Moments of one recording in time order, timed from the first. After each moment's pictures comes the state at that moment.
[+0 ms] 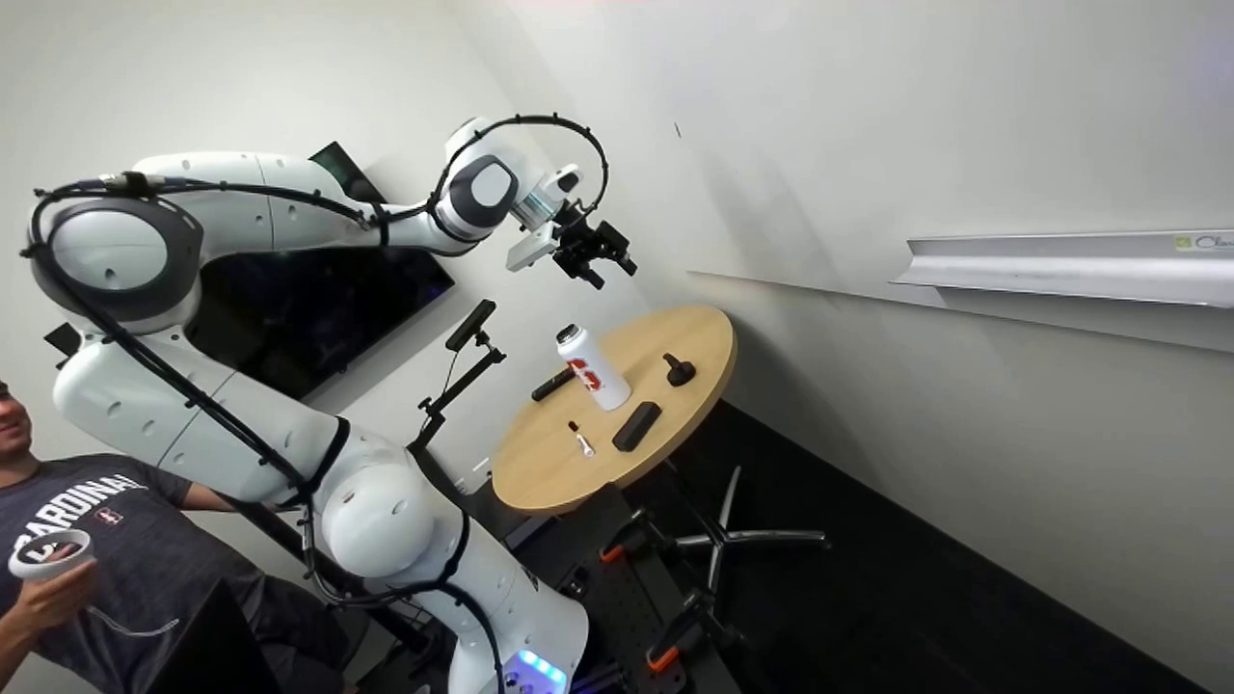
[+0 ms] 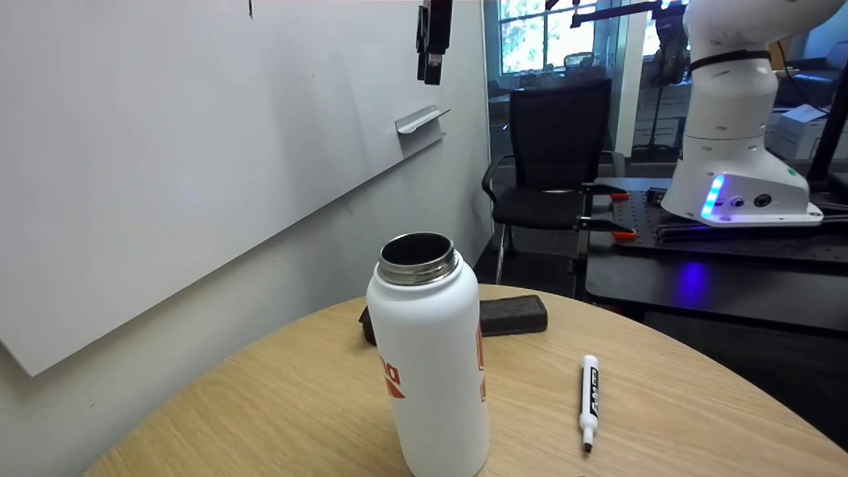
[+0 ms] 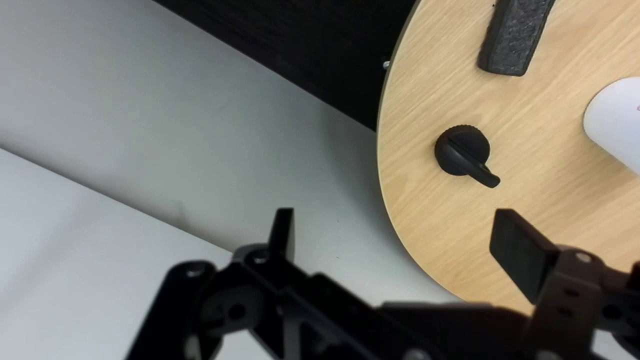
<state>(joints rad) 0.25 -0.27 0.28 -2.37 0.03 2.33 -0.05</state>
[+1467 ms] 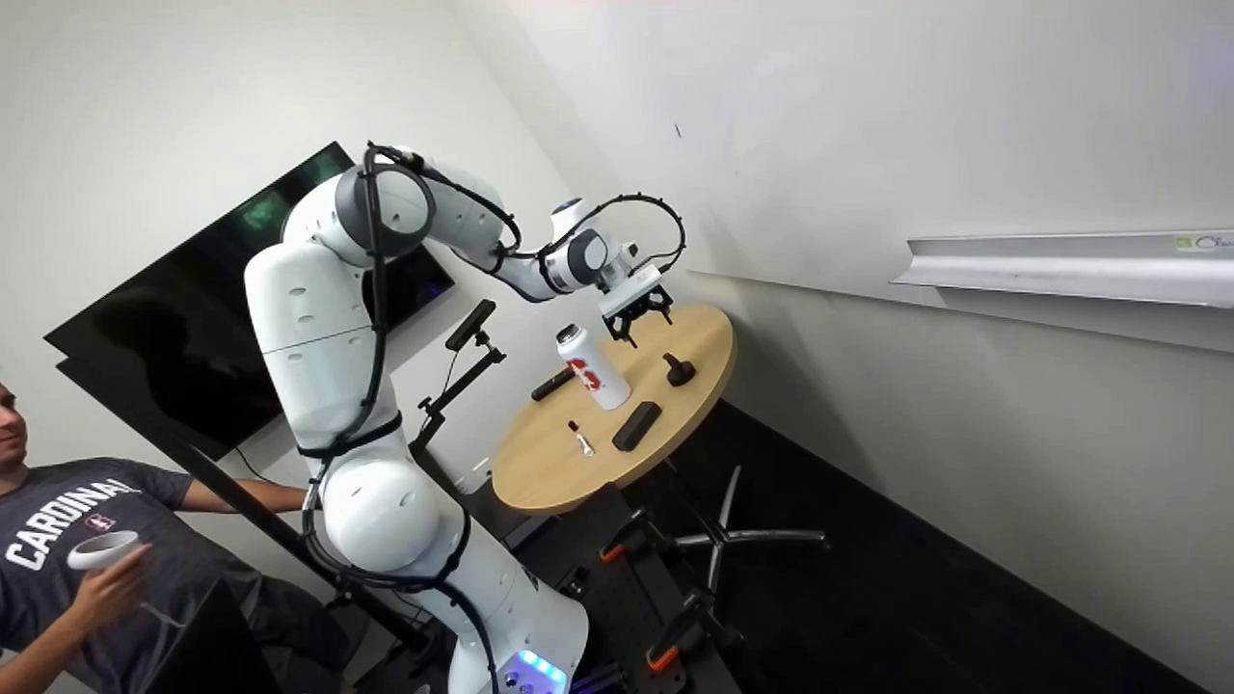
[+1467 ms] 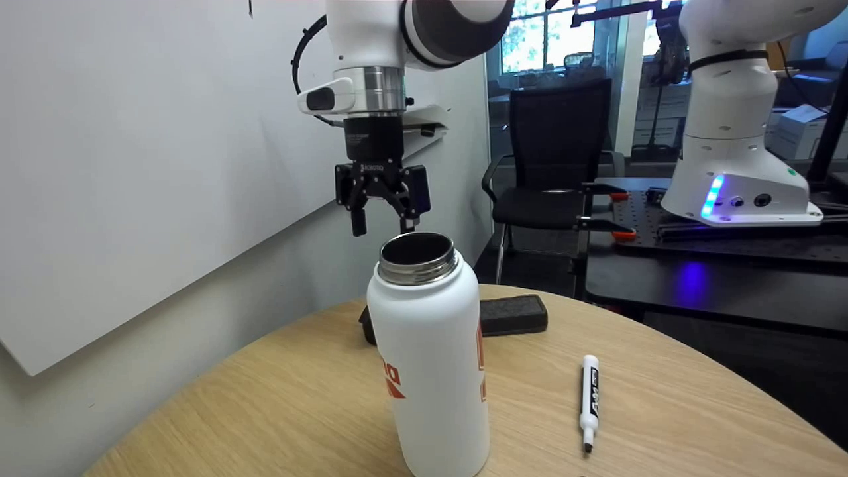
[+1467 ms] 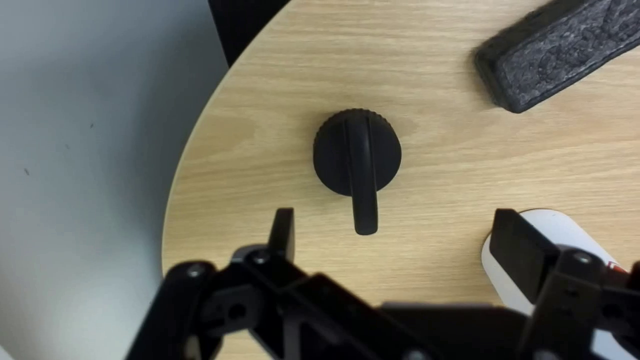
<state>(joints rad) 0.32 0.41 0.38 -2.06 -0.06 2.58 -0.68</state>
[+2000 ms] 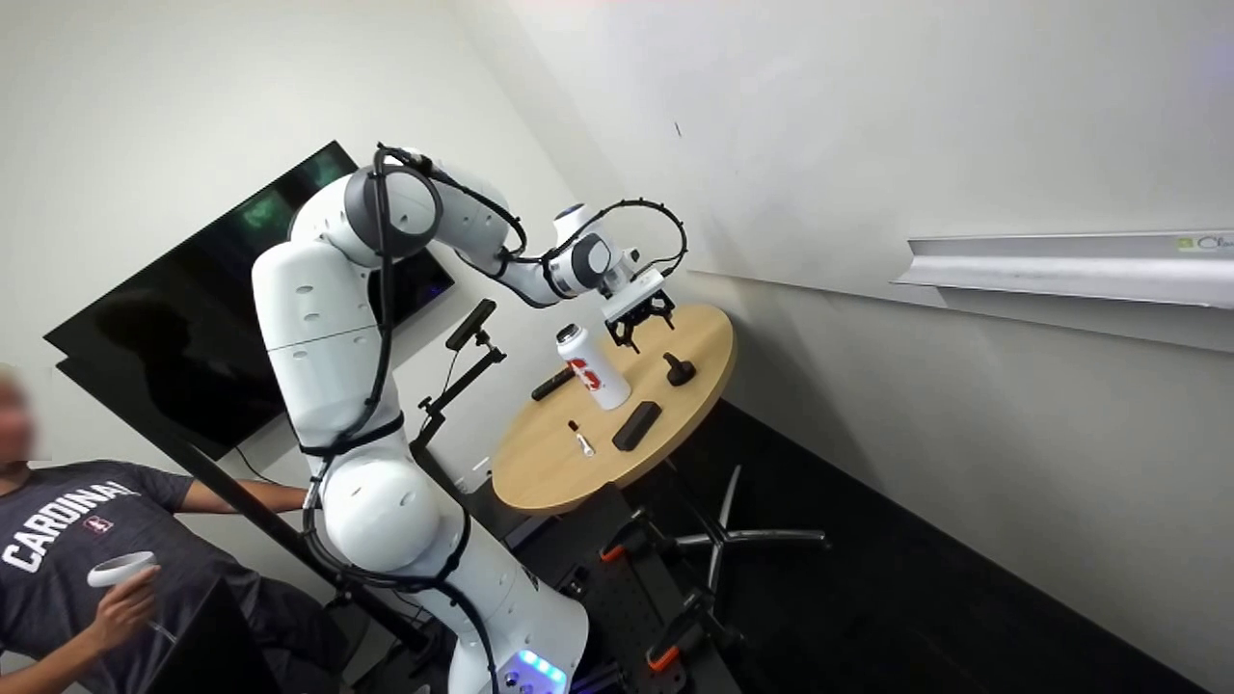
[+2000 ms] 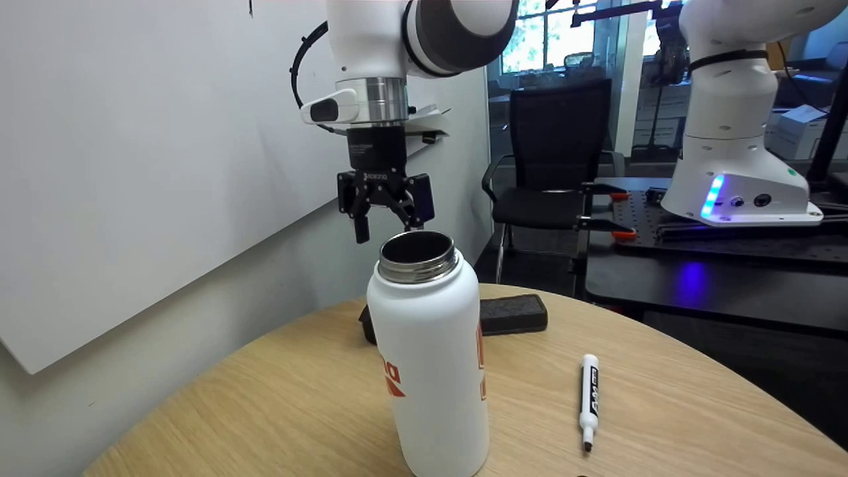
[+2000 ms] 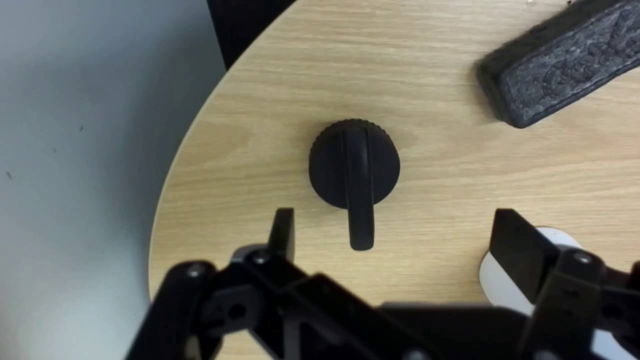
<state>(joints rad) 0.32 0.44 0.38 -2.06 -0.10 2.58 -0.68</state>
